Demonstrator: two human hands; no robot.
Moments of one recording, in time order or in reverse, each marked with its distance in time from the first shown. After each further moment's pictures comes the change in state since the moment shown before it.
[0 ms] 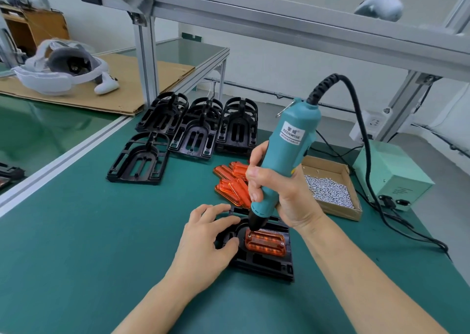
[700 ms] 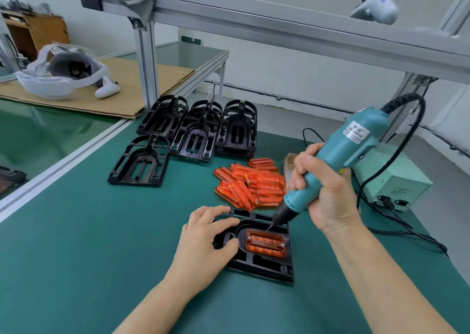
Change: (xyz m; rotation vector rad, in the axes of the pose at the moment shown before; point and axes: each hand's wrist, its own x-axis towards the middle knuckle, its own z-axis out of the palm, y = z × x) left_hand 0.000 -0.006 0.001 -0.016 0.012 -0.013; right_hand -0.018 -0.019 -0.035 0.088 0.385 -0.036
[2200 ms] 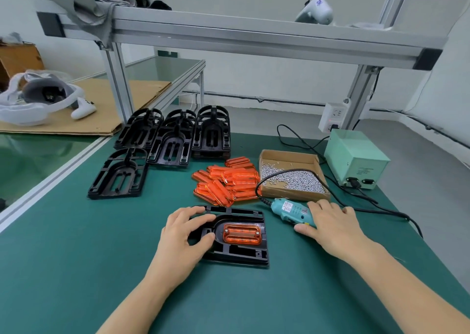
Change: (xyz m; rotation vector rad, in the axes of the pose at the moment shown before) left_hand -0.005 0.005 -0.003 -0.066 0.012 -0.035; right_hand -0.056 0.015 -0.108 -2.051 -0.266 0.512
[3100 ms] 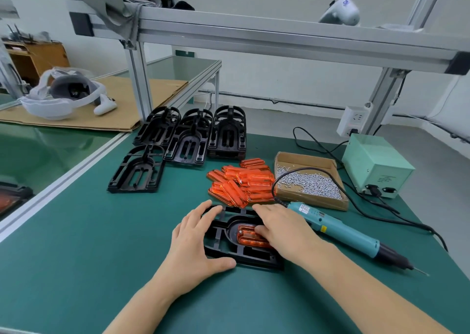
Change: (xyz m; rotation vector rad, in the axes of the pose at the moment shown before) left_hand -0.007 -0.007 -0.009 0.164 -0.164 0.073; right_hand 0.003 -0.097 -0.022 0.246 0.122 -0.468
